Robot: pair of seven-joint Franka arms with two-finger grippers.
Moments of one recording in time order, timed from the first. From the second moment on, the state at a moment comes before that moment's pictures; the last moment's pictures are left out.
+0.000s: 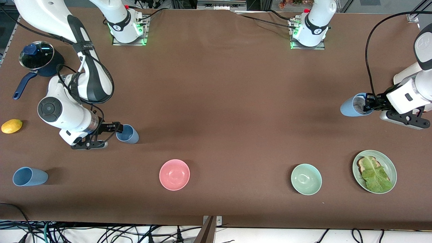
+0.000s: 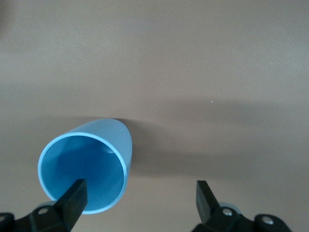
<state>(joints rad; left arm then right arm) 0.11 0.15 -0.05 -1.70 -0.04 1.73 0.30 0.12 0.46 -0.02 -1.80 0.01 2.19 0.02</state>
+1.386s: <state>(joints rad) -0.54 0.35 -0.13 -1.43 -0.10 1.76 -1.10 0.12 0.52 -0.02 -1.80 0.01 2.25 0.02</state>
